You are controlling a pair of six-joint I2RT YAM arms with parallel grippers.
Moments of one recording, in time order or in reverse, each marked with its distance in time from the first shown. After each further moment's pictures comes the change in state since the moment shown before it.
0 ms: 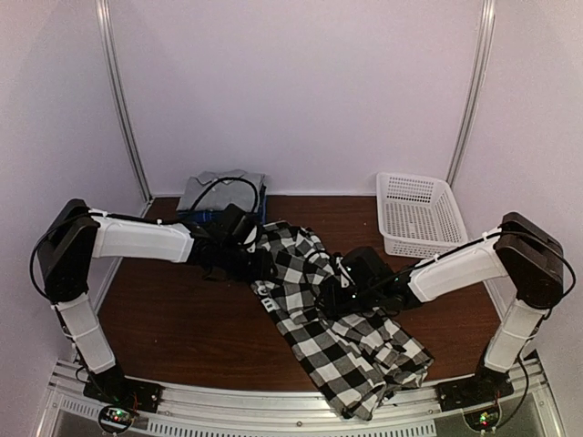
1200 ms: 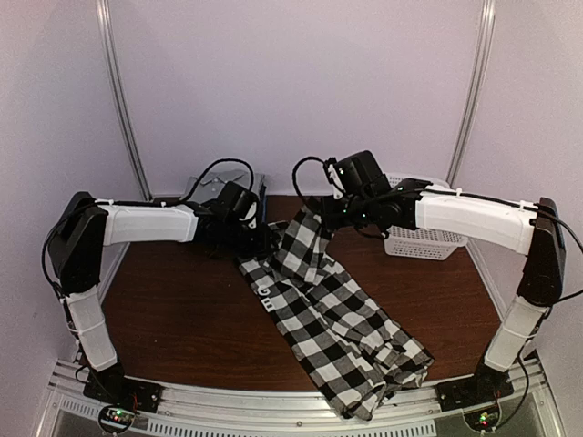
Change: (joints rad) left arm 0.073 0.096 0.156 -0.016 0.049 -0.026; right arm -0.071 -0.017 0.594 -0.462 0.254 -0.273
